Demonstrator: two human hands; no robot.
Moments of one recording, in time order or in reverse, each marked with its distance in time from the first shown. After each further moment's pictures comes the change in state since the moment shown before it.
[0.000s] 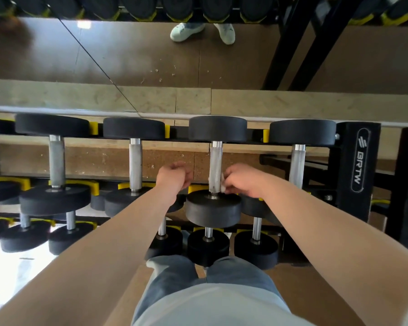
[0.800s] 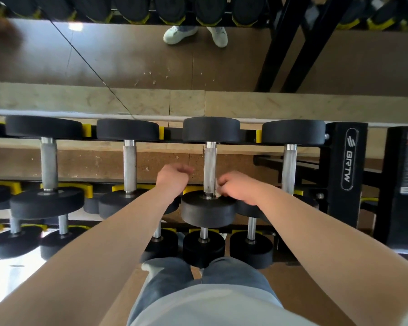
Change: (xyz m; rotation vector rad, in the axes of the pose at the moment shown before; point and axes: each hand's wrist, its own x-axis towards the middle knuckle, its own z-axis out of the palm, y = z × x) left_hand 0.003 -0.006 0.008 0.498 0.054 0.217; right_hand -0.019 0.007 0.007 -0.381 0.020 -0.053
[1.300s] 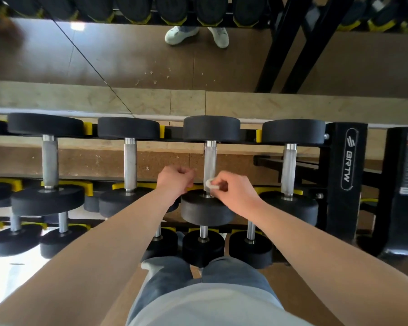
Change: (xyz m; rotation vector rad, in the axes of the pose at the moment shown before) left_hand -0.005 -0.007 0.004 -0.058 0.016 -0.028; right_hand -0.030 0.004 0.025 0.006 0.348 -0.251
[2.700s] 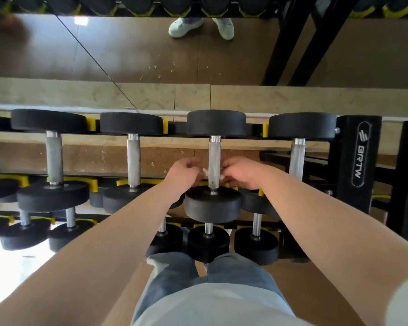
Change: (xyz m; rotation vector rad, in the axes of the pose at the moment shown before) left_hand 0.001 0.007 0.003 -0.139 -0.202 0.007; right_hand 0.064 0.008 -0.015 0.503 -0.378 0.339
